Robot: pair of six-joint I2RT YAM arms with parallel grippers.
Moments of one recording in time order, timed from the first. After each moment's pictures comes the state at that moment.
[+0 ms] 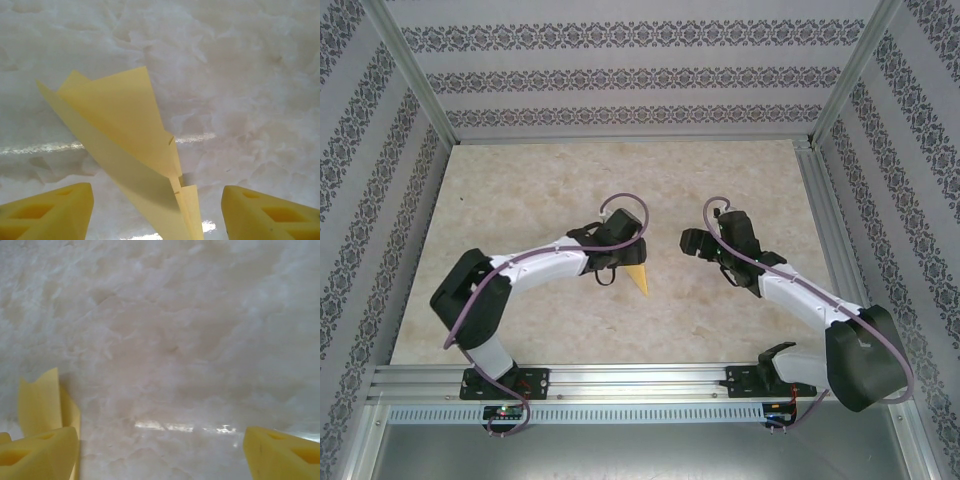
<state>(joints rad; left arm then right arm) -0.78 1.71 1.10 -0.41 -0.16 -0.78 0.40 1.24 0.61 -0.09 -0.04 0.49</state>
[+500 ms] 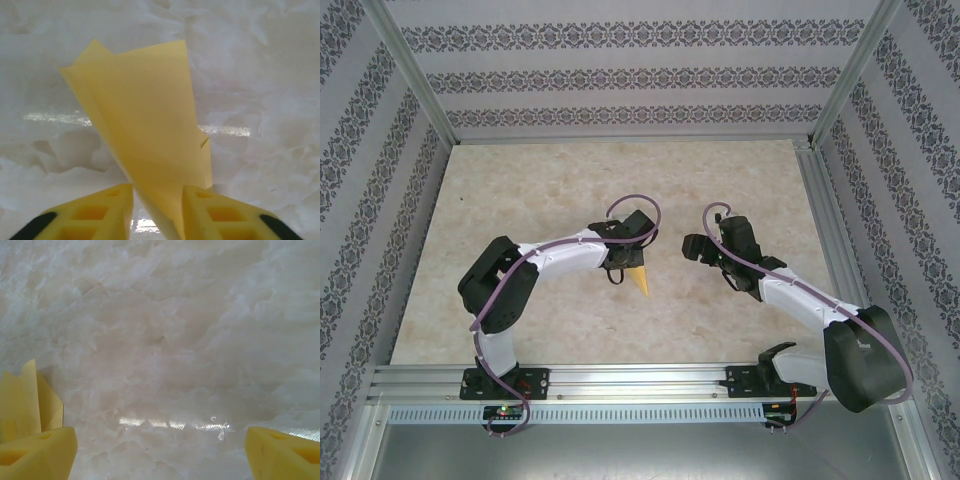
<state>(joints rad) -0.81 1.85 1.24 -0.57 -0.23 -0.90 0.40 1.23 0.57 -0.06 -0.03 0.48</state>
